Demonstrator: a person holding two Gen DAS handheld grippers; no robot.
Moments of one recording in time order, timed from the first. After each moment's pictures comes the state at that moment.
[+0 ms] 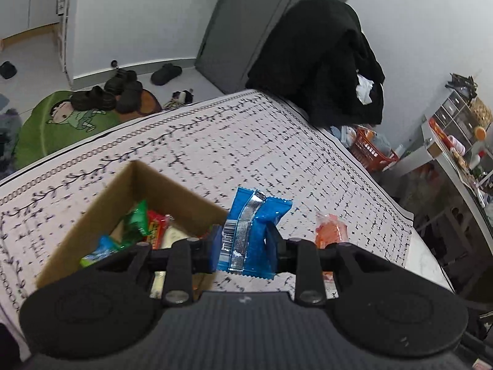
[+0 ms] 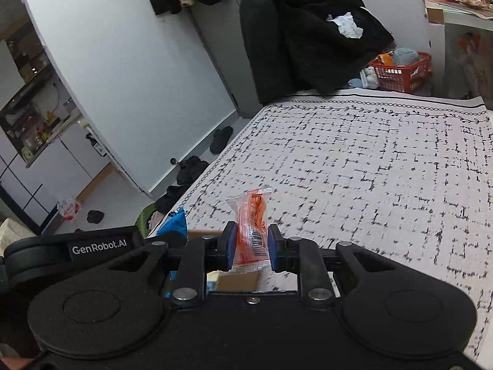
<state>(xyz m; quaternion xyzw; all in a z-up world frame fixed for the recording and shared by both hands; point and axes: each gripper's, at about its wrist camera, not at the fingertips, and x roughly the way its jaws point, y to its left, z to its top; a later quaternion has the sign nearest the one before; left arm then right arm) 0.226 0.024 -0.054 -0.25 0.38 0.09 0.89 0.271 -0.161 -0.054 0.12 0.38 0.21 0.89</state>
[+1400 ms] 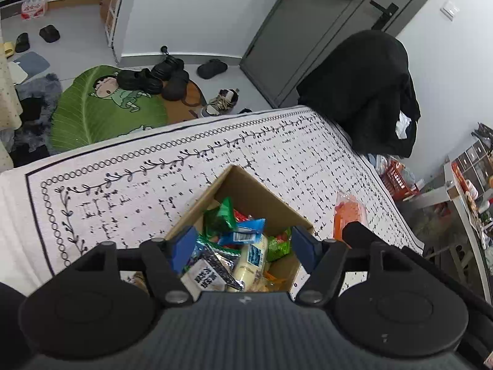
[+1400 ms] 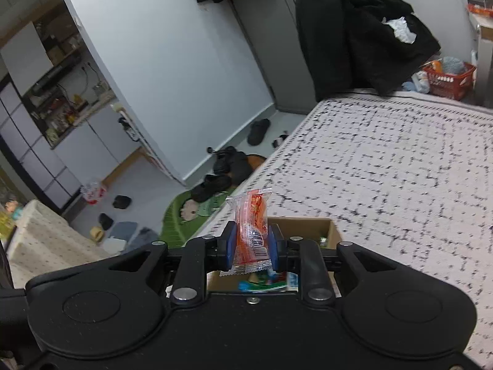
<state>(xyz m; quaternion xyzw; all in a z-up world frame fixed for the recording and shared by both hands) 0.158 0.121 -0.047 -0.31 0.37 0.14 0.86 0.243 -0.078 -0.028 0.13 0.38 0.26 0.88</state>
